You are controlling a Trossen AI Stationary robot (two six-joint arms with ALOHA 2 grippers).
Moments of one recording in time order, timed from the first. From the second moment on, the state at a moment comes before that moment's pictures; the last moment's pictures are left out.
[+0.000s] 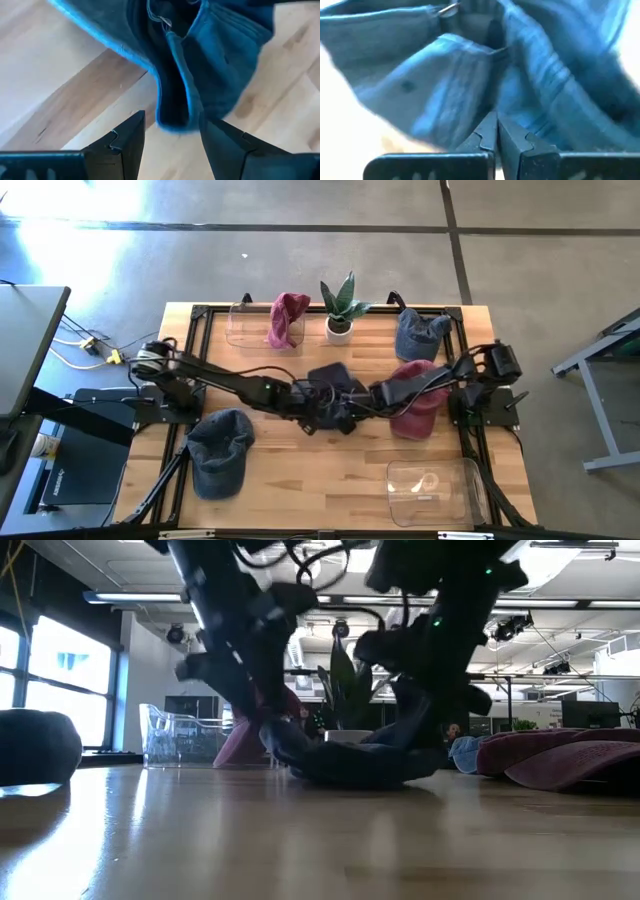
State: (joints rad) left arm -0.18 1.72 1.17 -0.55 -0.20 -1.00; right arm 0.15 1.75 1.05 -0.46 0.23 0.98
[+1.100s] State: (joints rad) left arm -0.18 1.60 1.18 -0.44 -0.06 -0.86; right arm 0.40 1.52 1.04 -0.64 0.33 0.82
